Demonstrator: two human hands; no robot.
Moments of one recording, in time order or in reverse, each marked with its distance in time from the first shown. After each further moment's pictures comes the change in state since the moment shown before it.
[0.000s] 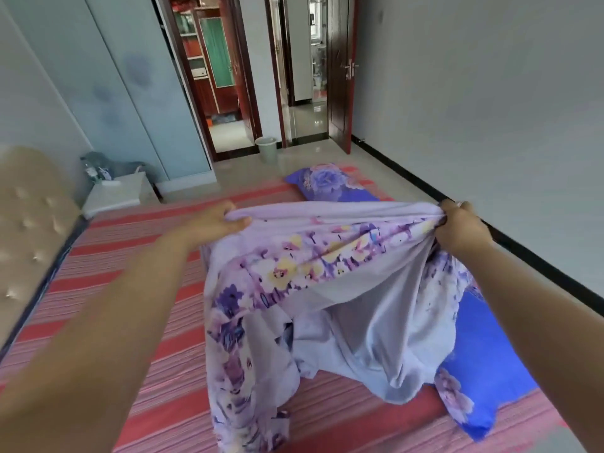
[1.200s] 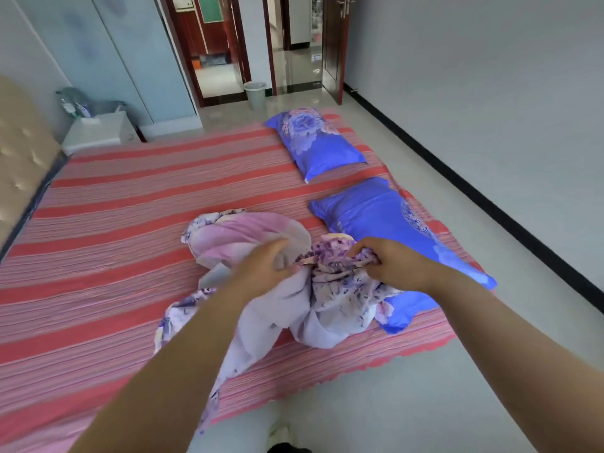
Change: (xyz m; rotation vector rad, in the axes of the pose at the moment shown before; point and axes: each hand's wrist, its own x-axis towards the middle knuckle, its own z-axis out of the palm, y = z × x) left_hand -0.193 0.092 0.276 0.018 -0.091 0.132; right_hand -0.198 0.131 -0.041 0.191 -0.677 -0.489
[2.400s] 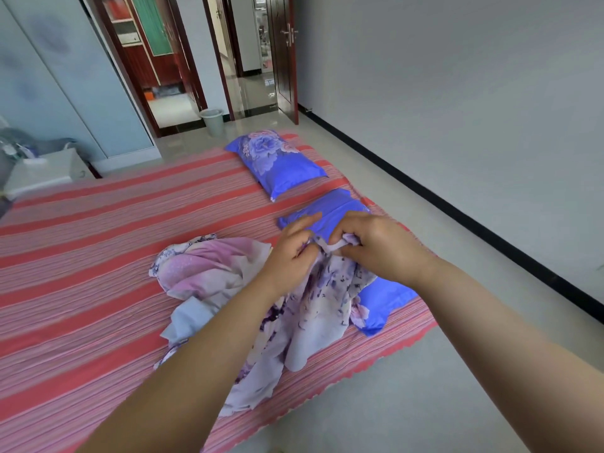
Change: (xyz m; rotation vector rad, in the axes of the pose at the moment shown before) left_hand 0.009 0.125 0.010 -0.441 0.096 0.337; right_hand -0.052 -0.037 -0.037 -0.140 0.431 -0.214
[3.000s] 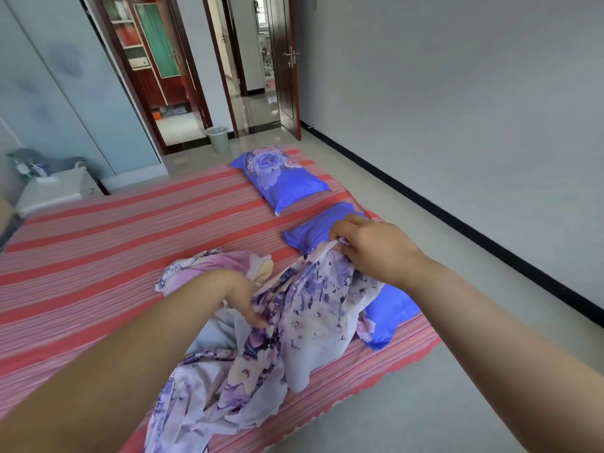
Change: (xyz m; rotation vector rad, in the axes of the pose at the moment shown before) left_hand -0.003 -0.022 -0.086 0.949 -0.965 -0.680; right_hand 0.016 -0.011 -0.002 -0.373 -0.097 0.079
